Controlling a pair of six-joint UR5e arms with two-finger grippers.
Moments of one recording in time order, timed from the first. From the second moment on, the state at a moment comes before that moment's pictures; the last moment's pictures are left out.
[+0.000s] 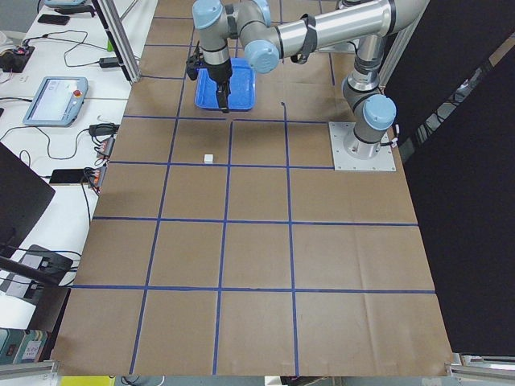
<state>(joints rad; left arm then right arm) -1.30 -1.79 -1.53 -1.47 1.65 0.28 1.40 -1.42 1.47 -1.59 -1.54 -1.44</state>
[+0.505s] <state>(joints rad) -1.27 -1.97 -1.54 -1.26 1.64 0.32 1.28 -1.16 1.19 -1.57 -1.43 -1.89</state>
